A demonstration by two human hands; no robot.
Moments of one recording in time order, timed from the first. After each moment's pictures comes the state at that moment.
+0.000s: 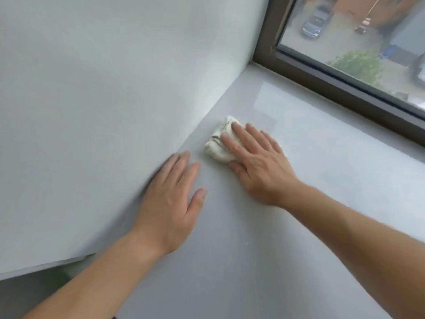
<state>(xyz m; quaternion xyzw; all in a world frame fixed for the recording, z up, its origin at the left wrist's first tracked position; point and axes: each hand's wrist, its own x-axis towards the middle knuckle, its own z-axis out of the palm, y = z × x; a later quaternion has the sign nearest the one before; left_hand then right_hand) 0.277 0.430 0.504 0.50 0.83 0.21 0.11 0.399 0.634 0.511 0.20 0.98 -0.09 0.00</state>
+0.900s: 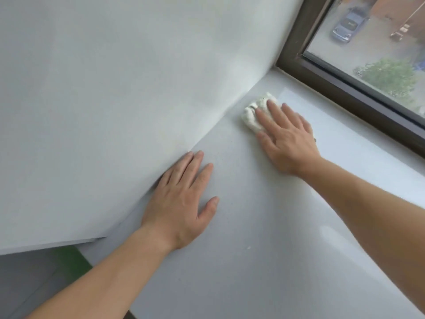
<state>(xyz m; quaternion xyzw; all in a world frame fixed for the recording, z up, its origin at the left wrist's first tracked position) 0.285 0.429 0.508 0.51 0.85 0.08 0.07 0.370 0.705 0.513 0.26 0.96 -0.10 0.01</state>
